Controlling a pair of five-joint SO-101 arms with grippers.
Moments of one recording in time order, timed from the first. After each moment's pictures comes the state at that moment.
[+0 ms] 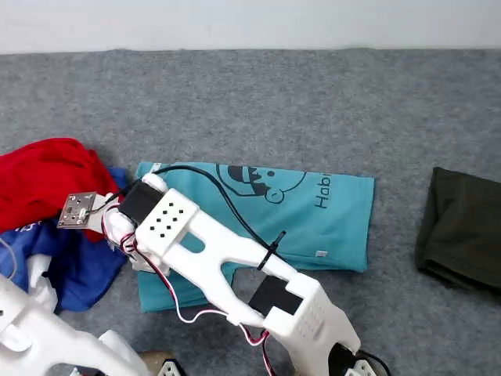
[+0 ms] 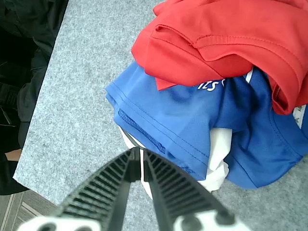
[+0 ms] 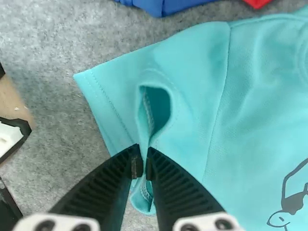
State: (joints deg) left arm -57.3 -40.7 16.0 90.6 -31.9; right arm -60.2 29.8 -34.1 97.7 22.8
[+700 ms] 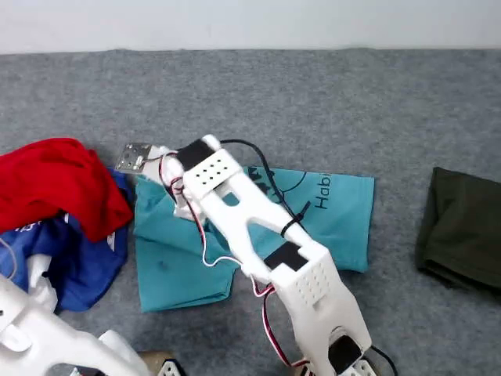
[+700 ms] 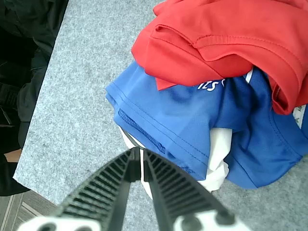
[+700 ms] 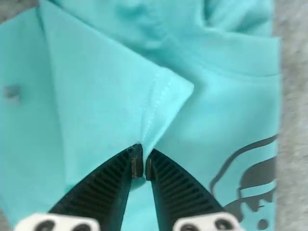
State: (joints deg) left arm -57.3 -40.7 16.0 90.6 -31.9; right arm -42.8 39.2 -34.1 82.4 34.2
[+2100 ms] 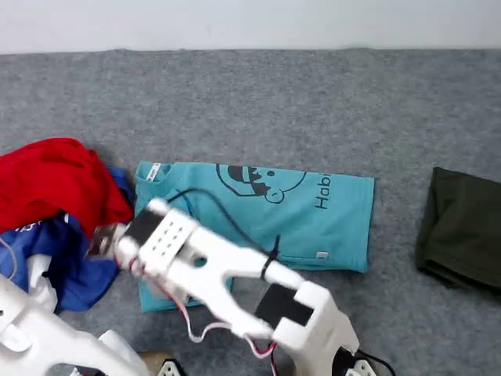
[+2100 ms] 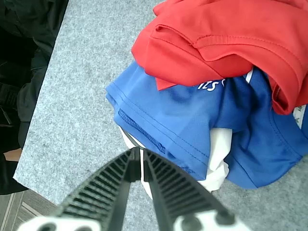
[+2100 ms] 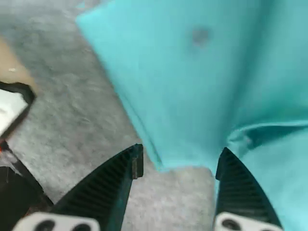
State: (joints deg) left arm -57.3 -40.7 16.0 90.6 -31.9; right arm -63.8 24.7 -12.0 93.0 19.2
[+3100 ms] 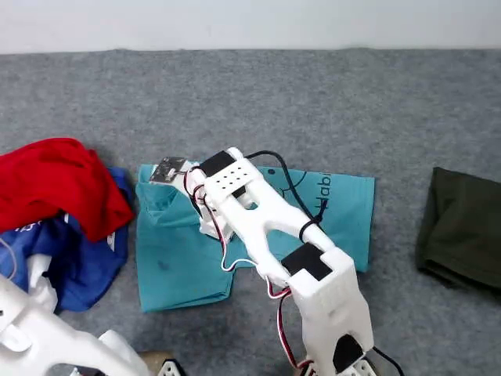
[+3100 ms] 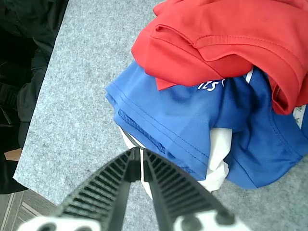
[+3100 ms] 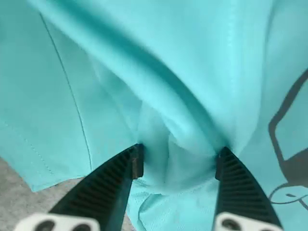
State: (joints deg) left arm -57.3 -40.7 16.0 90.6 -31.9; right arm -39.6 29.9 -11.0 81.2 27.5
